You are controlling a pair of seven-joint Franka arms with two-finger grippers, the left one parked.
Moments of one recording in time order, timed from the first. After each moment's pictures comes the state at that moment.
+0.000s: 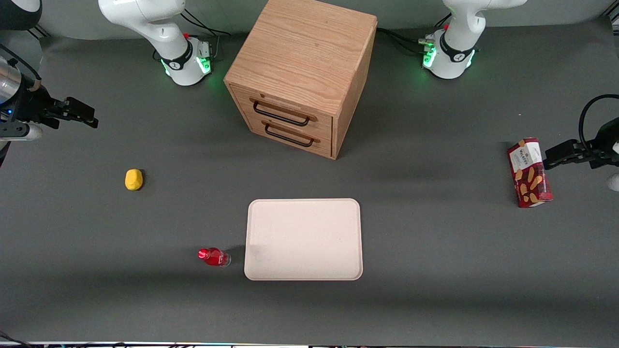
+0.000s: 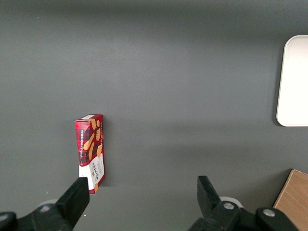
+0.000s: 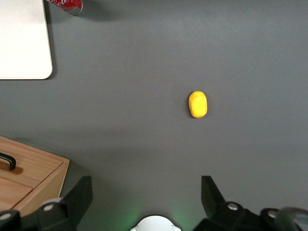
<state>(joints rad) 0.17 -0.13 -0.17 -1.76 -0.03 1.53 0.02</state>
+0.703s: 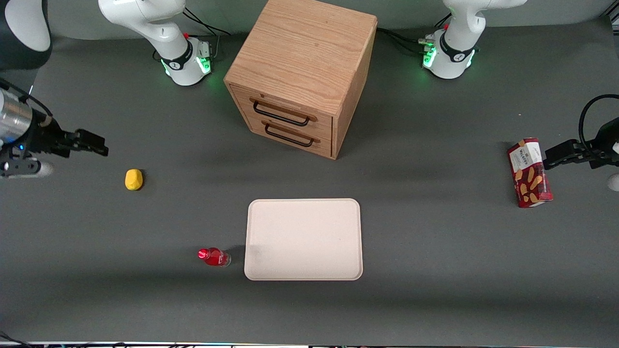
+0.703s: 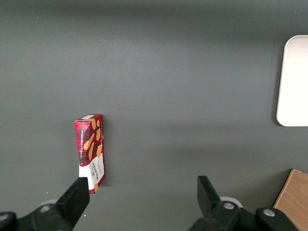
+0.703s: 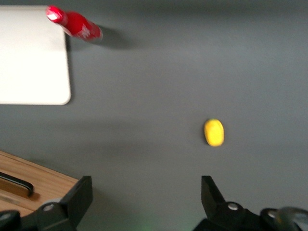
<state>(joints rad) 0.17 0.14 -0.15 -1.50 0.06 1.56 0.02</state>
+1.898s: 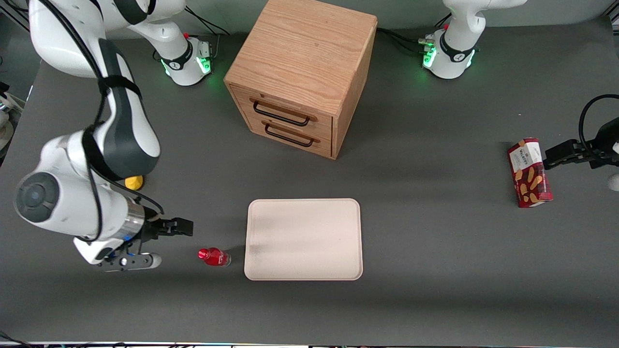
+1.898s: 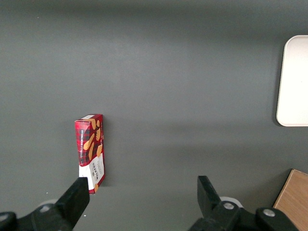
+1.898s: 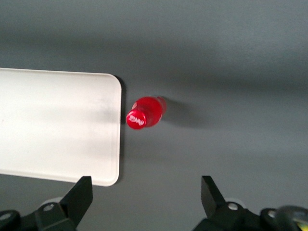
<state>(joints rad) 0.21 0.67 0.01 -1.10 0.08 1.78 0.15</state>
